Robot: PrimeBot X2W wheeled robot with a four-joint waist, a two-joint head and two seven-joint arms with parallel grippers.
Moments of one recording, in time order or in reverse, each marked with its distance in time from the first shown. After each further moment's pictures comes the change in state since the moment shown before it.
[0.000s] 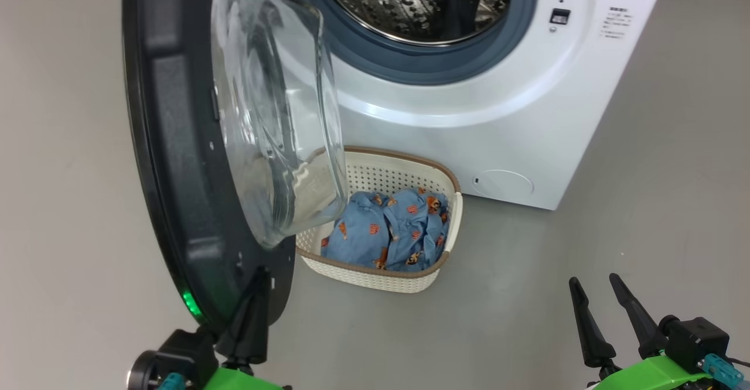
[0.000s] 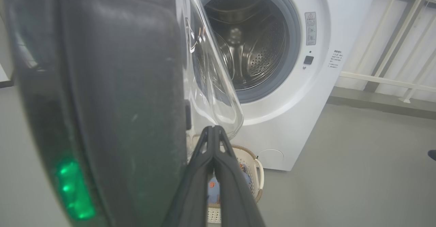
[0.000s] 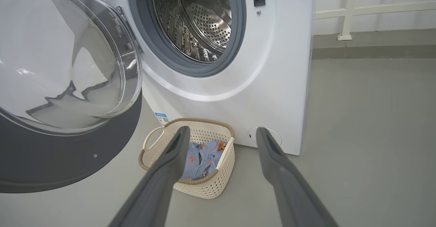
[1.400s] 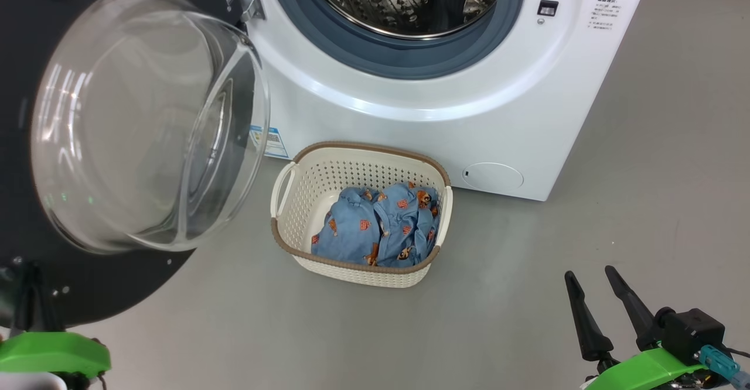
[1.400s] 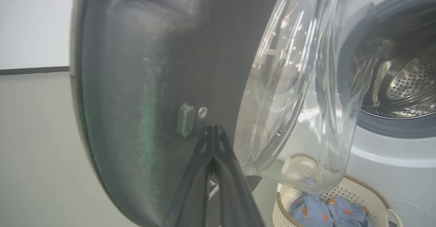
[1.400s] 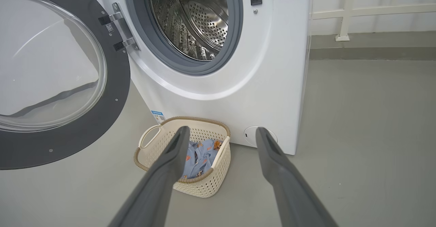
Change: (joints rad) left arm -0.148 0.132 0.450 0.311 -0.111 0.012 0.000; right arm -0.024 -0.025 0.030 0.008 0.002 0.000 0.000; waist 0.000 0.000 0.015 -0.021
